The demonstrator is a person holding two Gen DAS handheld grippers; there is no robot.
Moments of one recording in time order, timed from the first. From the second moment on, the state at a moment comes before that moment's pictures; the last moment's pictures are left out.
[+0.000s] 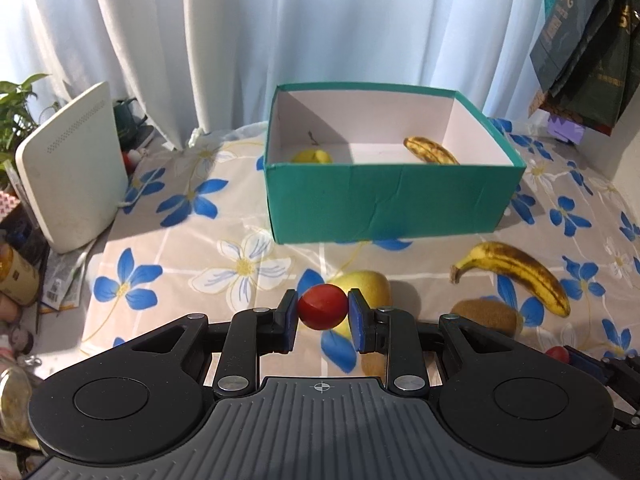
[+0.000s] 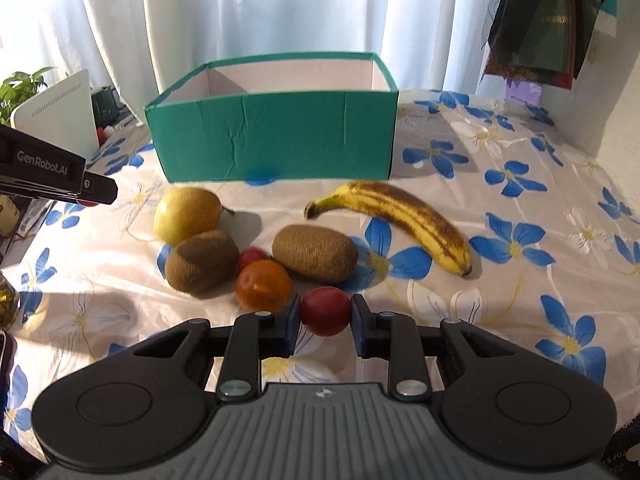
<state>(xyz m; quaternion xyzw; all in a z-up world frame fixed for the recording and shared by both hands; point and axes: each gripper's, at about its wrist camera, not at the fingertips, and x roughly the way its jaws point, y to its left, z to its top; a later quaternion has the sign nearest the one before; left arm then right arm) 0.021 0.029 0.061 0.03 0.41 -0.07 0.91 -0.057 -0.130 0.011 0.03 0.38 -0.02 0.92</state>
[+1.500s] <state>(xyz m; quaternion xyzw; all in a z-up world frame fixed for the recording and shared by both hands) 0.221 -0.023 0.031 0.03 0.42 0.03 0.91 0.188 -0.178 0.043 0.01 0.34 -0.08 0.94</state>
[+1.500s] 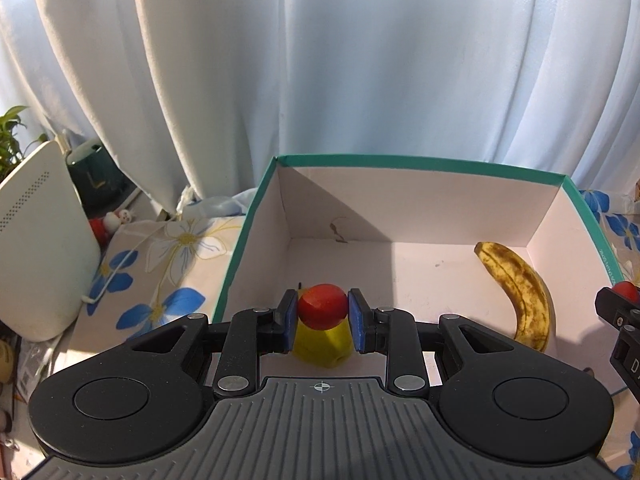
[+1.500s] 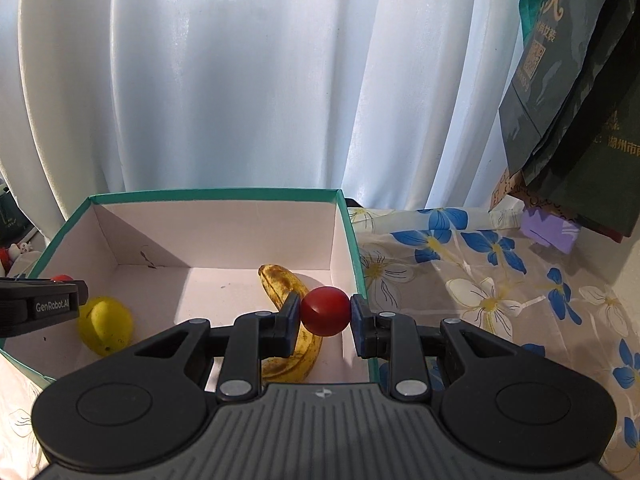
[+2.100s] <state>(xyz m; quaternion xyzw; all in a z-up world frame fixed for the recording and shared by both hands) 0.229 -0.023 0.016 0.03 0.43 0.04 0.90 0.198 -0.178 0.027 -0.01 0.36 -0.07 0.93</state>
